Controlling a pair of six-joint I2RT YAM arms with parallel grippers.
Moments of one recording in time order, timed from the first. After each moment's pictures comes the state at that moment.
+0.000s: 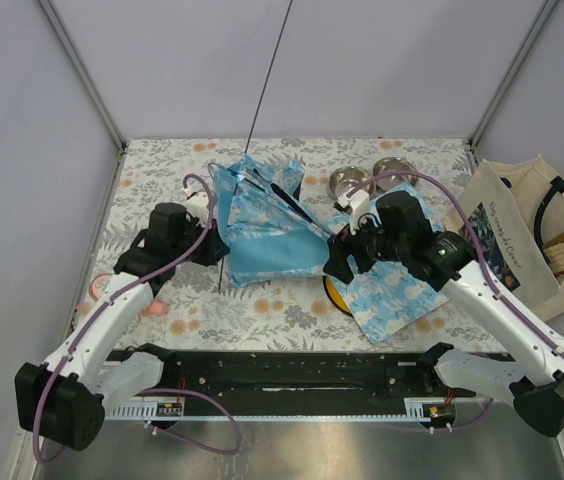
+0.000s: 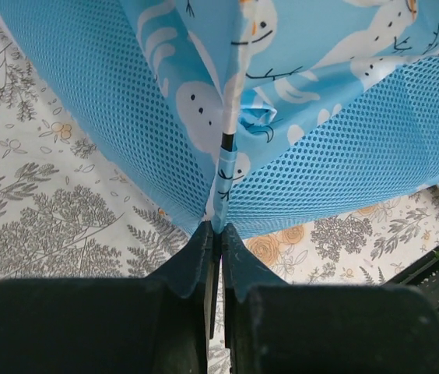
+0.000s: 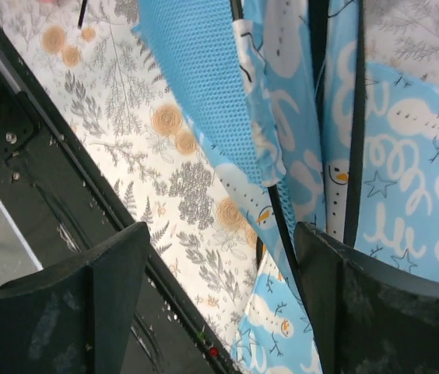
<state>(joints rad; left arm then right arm) -0.31 1.03 0.81 -0.43 0.30 -0.17 0.63 1.10 1.11 -0.70 -0.35 -0.01</state>
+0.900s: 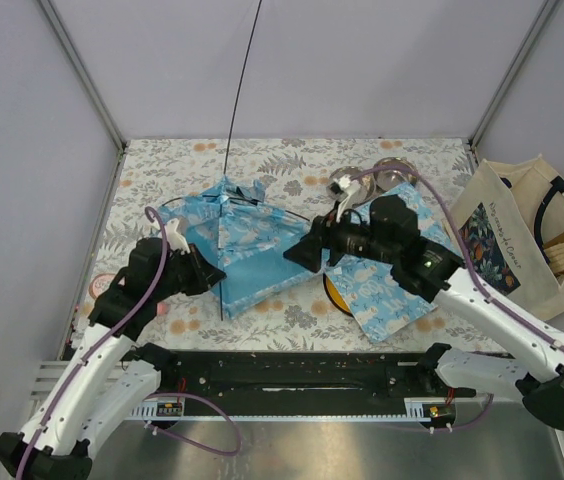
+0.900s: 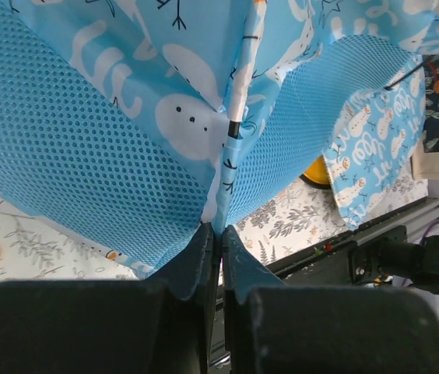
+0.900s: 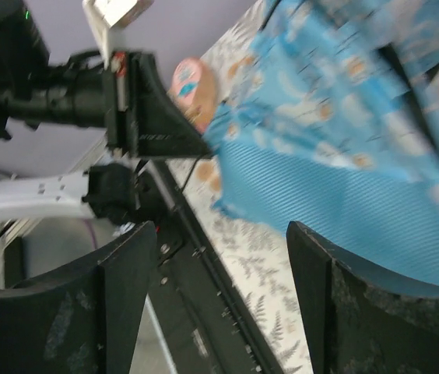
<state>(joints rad) -0.36 0.64 0.72 -0.68 0.23 -0.60 0.74 1.06 1.07 -0.22 -0.35 0.43</state>
